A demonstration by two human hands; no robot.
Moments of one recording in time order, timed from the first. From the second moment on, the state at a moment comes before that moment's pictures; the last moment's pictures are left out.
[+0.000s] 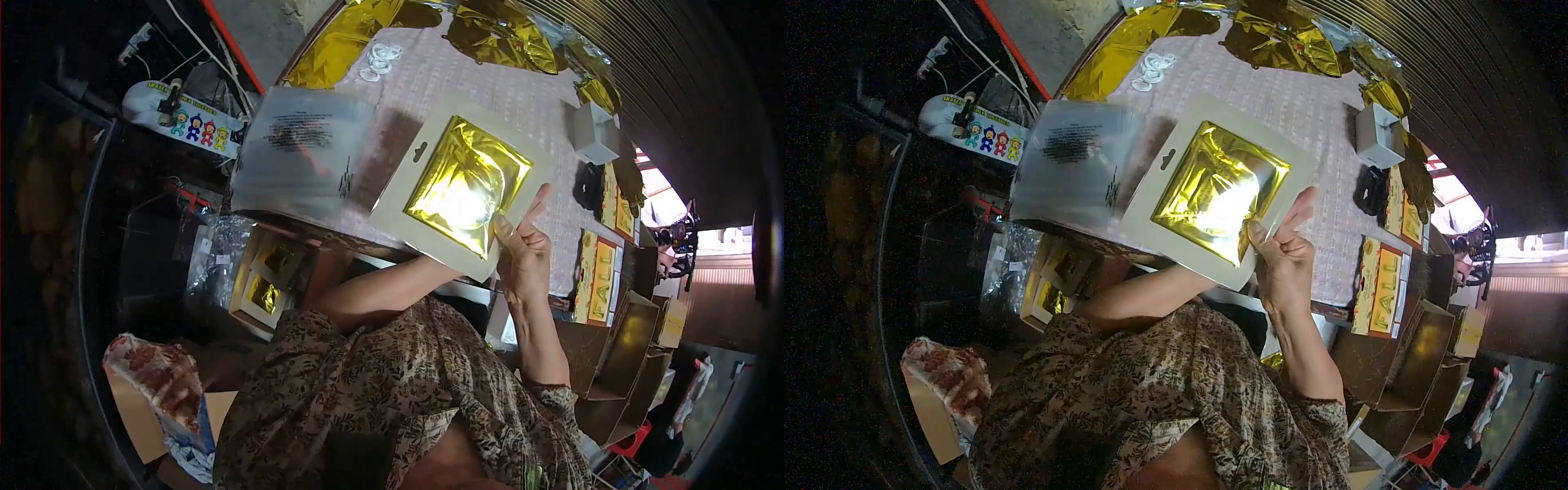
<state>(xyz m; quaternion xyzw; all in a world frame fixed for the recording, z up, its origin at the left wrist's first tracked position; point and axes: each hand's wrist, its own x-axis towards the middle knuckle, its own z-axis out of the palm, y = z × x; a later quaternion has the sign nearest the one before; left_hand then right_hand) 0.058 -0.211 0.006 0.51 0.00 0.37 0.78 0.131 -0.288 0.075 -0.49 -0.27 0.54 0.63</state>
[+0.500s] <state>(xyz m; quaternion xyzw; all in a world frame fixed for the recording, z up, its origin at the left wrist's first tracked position) -0.050 -0.150 0.015 0.16 0.16 0.33 0.92 0.193 -0.291 0.081 -0.56 -0.29 0.49 0.60</state>
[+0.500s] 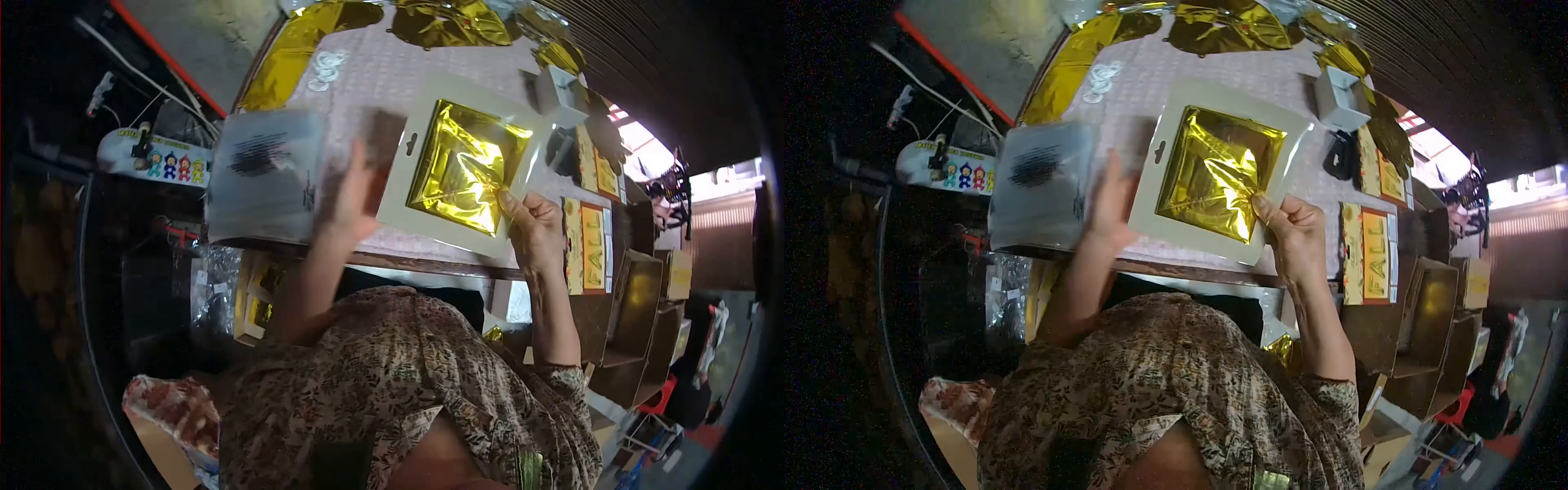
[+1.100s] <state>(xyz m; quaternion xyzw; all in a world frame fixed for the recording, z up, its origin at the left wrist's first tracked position) -0.076 -0.181 0.035 0.48 0.19 0.29 0.81 0.185 -0.297 0.095 -0.59 -0.38 0.42 0.57</state>
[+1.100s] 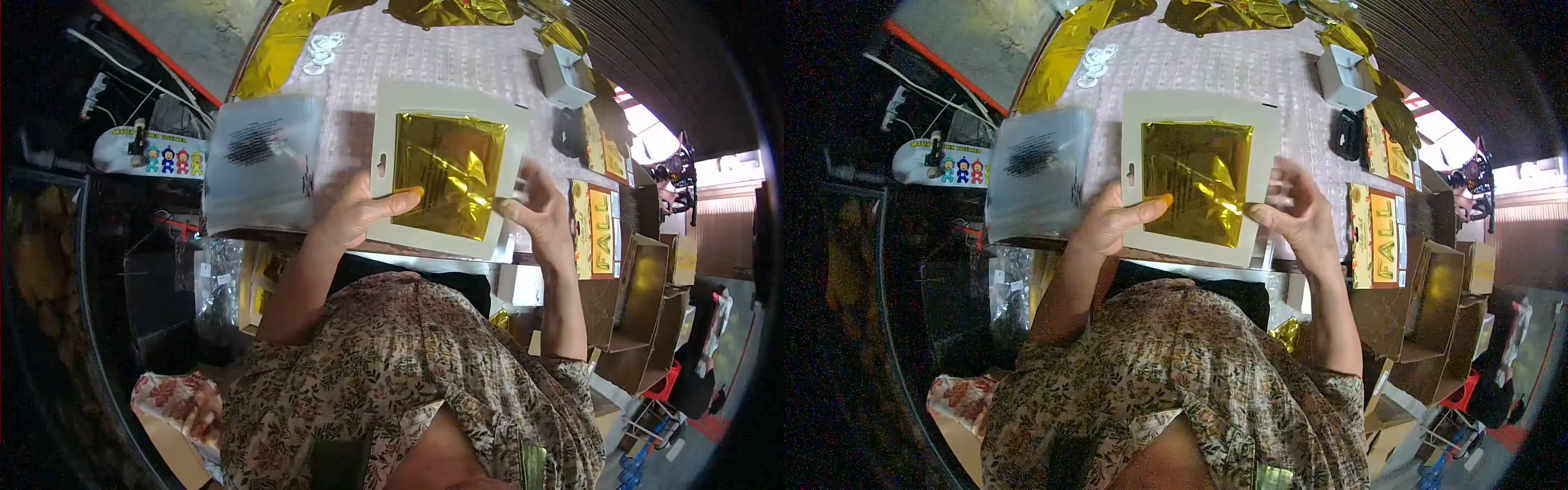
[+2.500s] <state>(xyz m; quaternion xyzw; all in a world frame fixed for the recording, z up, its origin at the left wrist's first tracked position) -0.095 -0.080 0.048 0.73 0.36 0.08 0.57 0.168 -0.301 0.042 -0.55 -0.30 0.67 0.40</state>
